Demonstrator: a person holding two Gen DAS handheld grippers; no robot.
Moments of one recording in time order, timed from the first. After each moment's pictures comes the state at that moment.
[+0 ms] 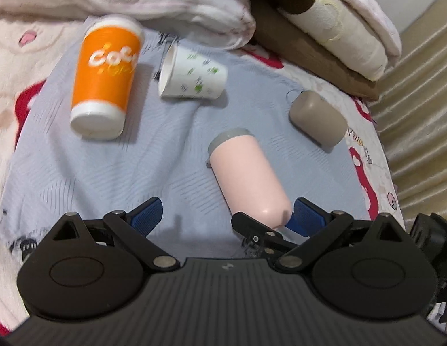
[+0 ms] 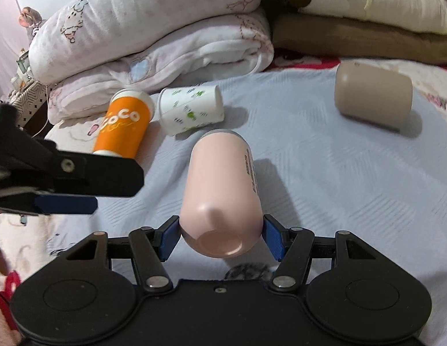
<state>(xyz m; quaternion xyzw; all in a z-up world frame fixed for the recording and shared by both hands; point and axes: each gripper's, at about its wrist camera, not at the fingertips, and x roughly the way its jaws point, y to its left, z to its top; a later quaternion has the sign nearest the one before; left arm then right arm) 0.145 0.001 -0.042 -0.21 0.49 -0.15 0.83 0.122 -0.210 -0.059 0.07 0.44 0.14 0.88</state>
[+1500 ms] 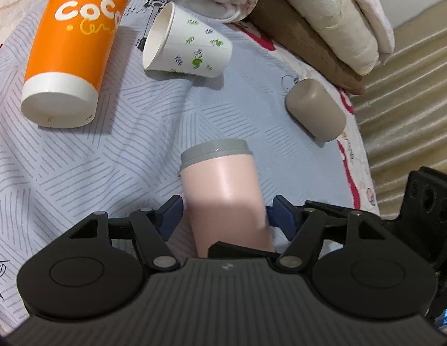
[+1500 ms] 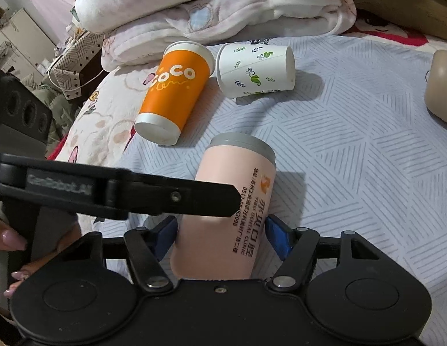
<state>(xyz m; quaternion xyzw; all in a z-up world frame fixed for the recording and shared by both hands) 0.192 0.006 -0.099 -0.25 0.52 -0.22 0.79 0.172 -0.203 -0.070 0.06 0.52 0.31 0.79</state>
